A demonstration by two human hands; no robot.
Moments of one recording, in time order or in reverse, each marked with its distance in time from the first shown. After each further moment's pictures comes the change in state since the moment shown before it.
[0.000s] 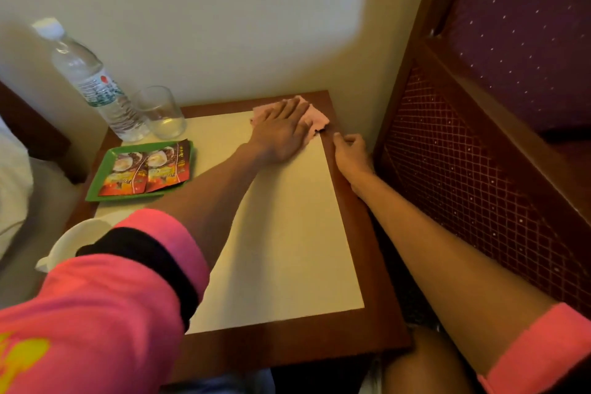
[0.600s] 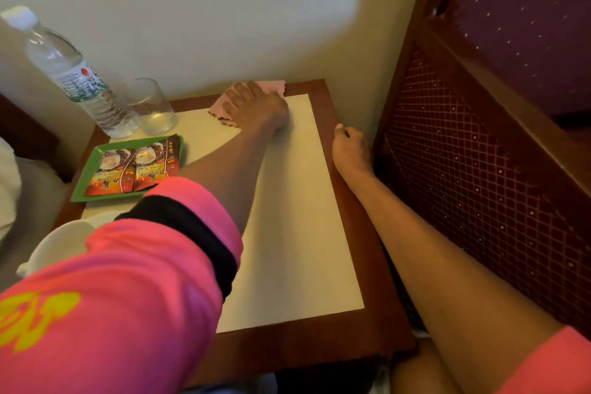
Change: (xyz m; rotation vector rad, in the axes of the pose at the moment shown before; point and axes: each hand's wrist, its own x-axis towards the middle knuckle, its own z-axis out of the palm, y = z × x) left_hand 0.036 0.002 -0.006 -0.151 0.111 -0.705; right_hand 0.008 0.014 0.009 -0.105 0.048 -0.075
